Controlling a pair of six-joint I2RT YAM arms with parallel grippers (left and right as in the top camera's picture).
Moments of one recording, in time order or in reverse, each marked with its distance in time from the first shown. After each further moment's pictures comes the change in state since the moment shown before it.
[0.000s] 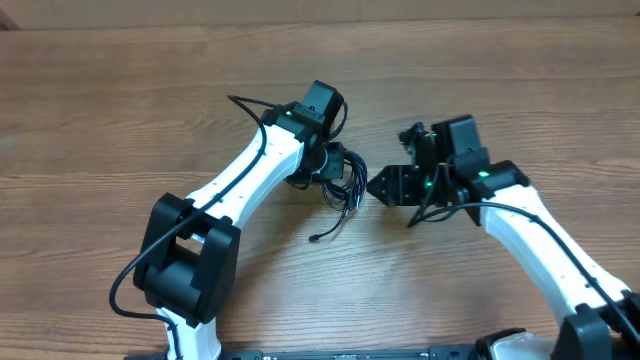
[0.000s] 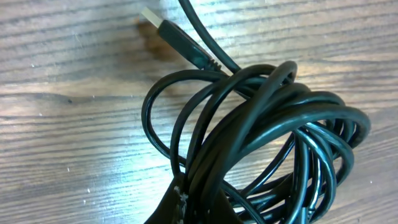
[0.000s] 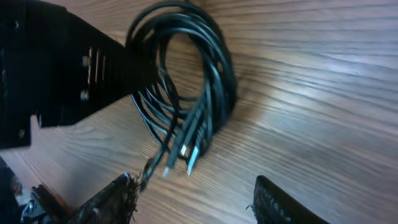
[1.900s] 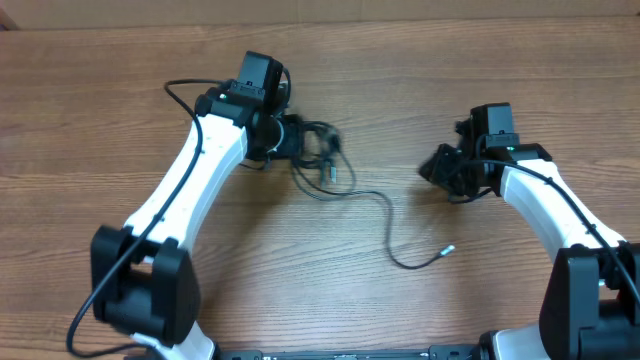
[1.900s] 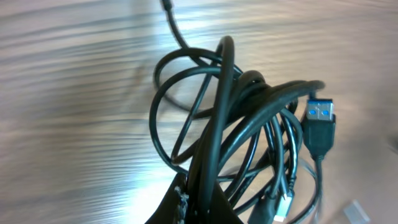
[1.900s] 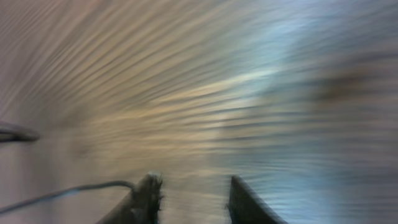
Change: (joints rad) left arm 0.191 -0.146 0.018 -0.034 0.100 0.143; right arm -0.240 0.161 0.045 -0.015 0.121 0.187
